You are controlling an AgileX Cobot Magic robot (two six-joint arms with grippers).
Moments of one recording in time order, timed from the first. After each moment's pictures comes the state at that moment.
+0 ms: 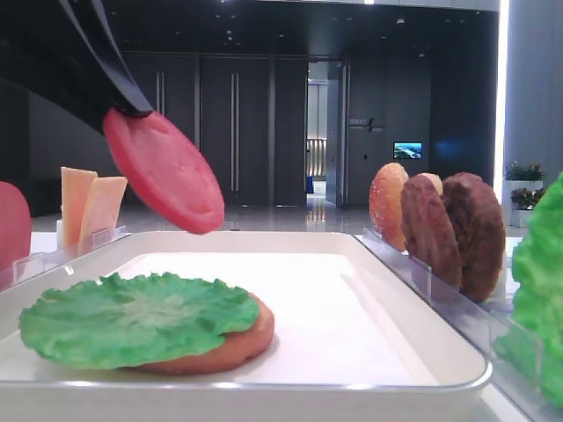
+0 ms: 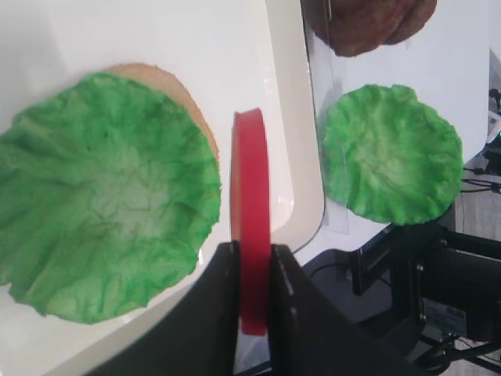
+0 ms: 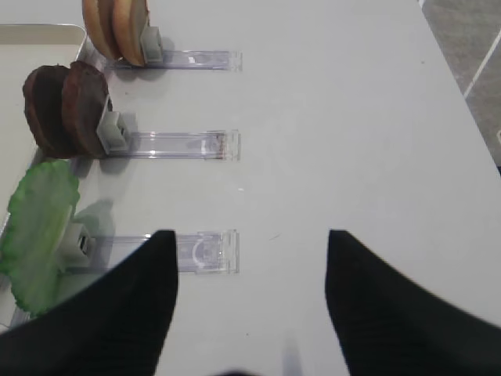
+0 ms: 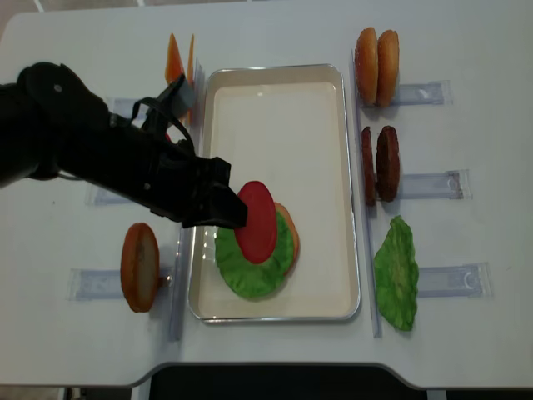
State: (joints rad) left arm -0.36 1.49 -0.80 -0.94 0.81 0.42; right arm -0.01 -0.01 -0.51 0.07 1.14 -0.09
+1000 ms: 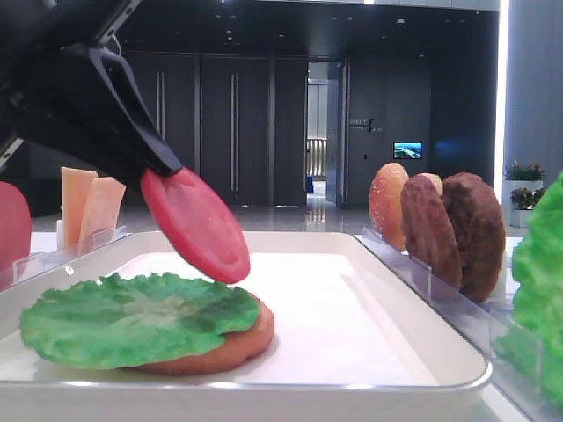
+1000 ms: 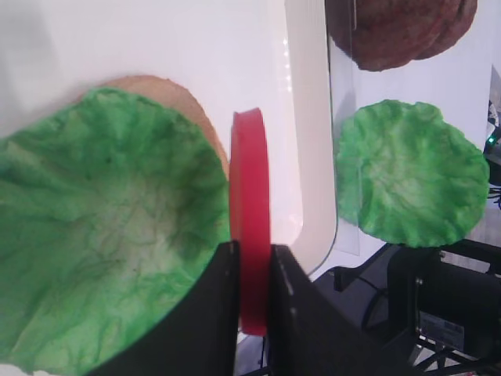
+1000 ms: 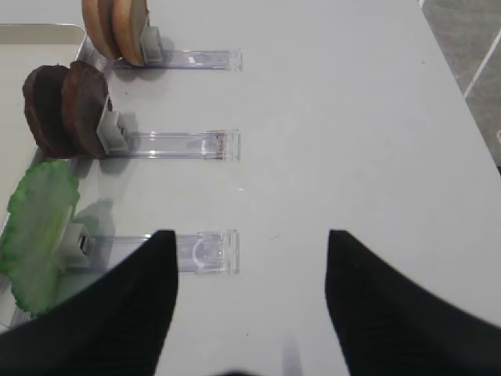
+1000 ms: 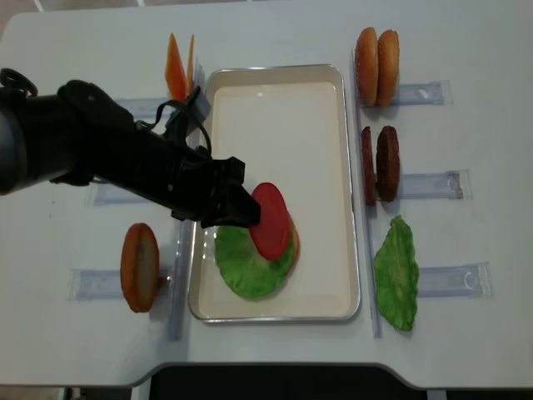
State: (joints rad) left arm -0.36 1.63 -0.80 -1.09 0.78 0.56; right arm -0.01 -0.01 -0.51 0.07 1.14 -0.09
